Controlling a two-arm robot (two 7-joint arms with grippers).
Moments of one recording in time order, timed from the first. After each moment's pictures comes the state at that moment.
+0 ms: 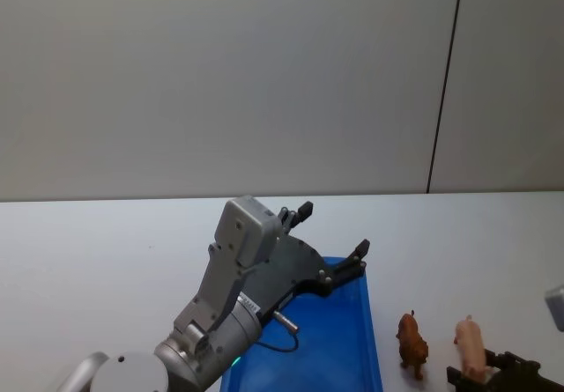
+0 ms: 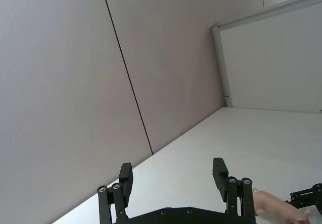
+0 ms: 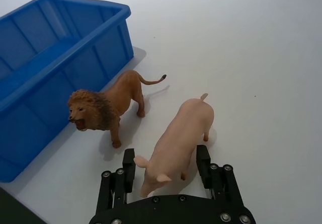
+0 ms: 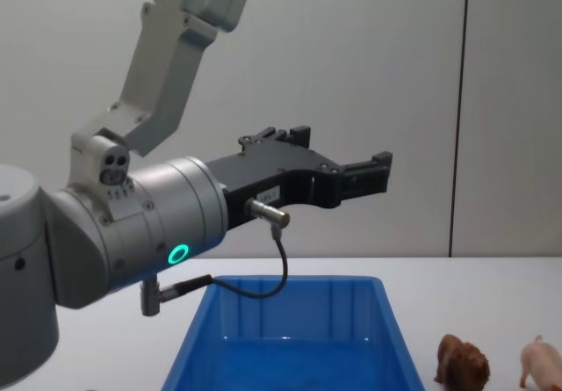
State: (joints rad) left arm -0.31 0.26 0.44 -1.55 -0.19 -0.04 -0.30; right arm 0.09 0.46 -0.22 -1.46 0.41 0.31 0.43
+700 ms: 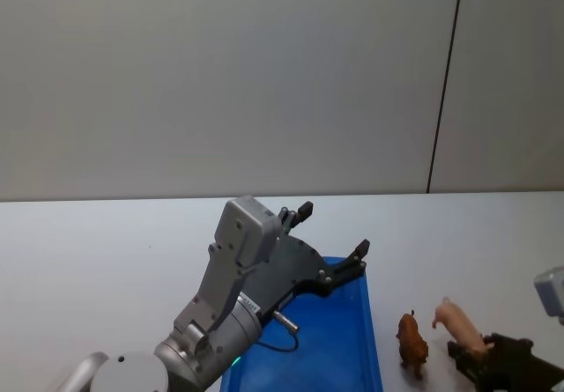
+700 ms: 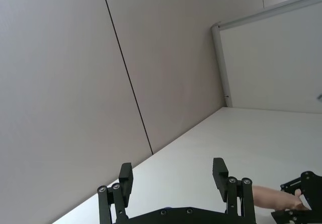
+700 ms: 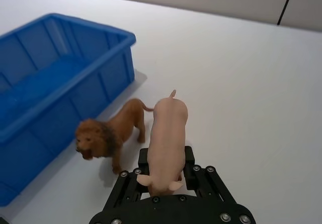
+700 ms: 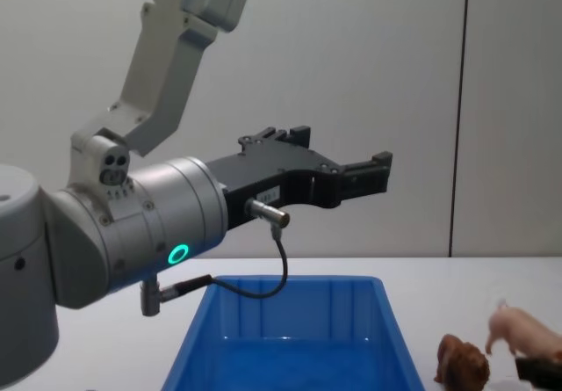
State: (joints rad) left arm -0.31 0.26 0.44 -1.55 -0.19 -0.04 -0.30; right arm 0.12 0.44 -0.24 -1.48 0.36 0.28 0.39
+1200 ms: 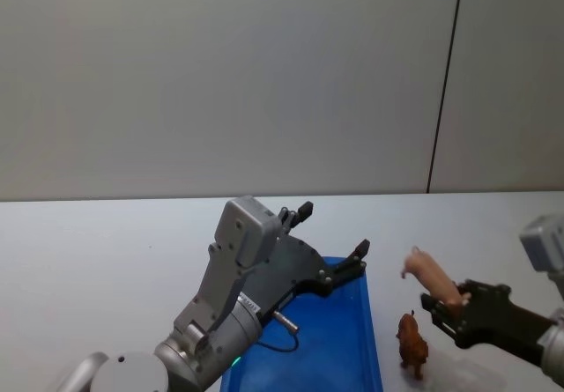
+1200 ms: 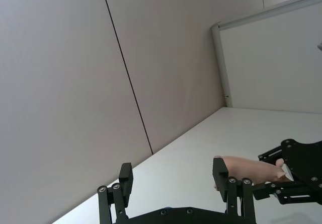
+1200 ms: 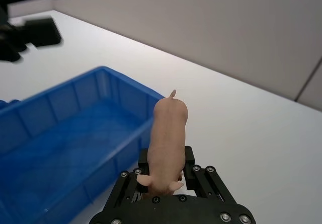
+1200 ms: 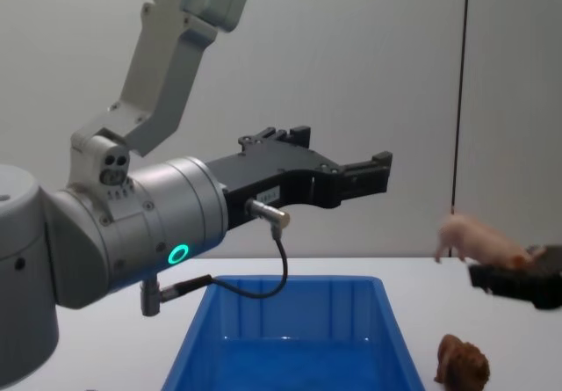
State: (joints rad) left arm -0.31 0.26 0.44 -1.55 -0.19 -0.04 -0.30; right arm 0.18 0.45 -0.24 -1.59 0.30 0.26 0.48
